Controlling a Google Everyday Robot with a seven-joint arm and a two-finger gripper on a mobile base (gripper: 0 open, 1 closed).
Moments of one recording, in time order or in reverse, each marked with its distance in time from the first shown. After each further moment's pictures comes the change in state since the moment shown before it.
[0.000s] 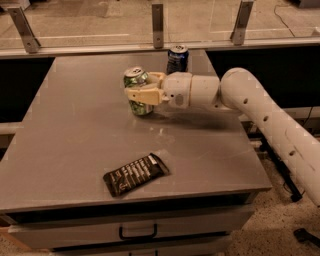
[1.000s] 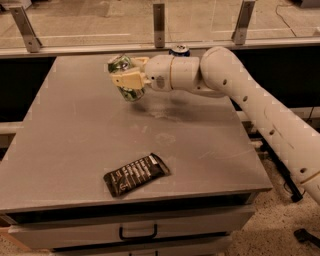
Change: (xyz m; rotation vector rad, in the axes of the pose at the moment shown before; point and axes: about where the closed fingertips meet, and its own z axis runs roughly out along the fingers) arm -0.033 -0.022 0.046 0.049 0.054 -0.022
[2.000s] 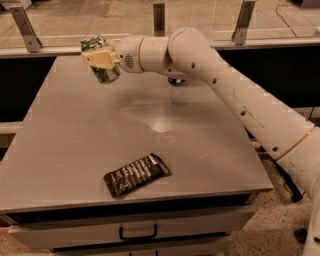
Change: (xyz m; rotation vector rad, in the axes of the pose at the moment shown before) arm -0.051 -0.008 0.065 0.070 -0.009 0.045
